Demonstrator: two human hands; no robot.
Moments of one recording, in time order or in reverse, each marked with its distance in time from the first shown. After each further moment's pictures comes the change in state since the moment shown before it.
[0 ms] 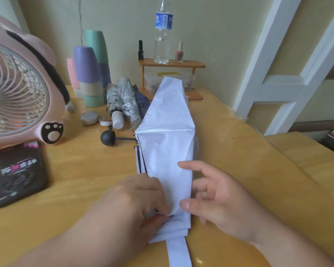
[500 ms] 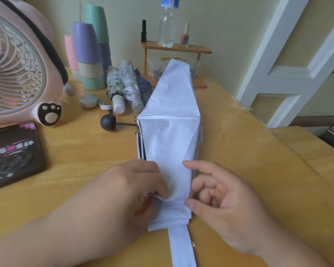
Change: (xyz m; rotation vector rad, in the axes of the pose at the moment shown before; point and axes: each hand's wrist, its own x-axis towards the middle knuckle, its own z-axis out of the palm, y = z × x) left_hand -0.003 0.009 -0.019 0.014 -0.113 -0.065; right_hand -0.017 0.016 0.016 -0.105 0.140 -0.141
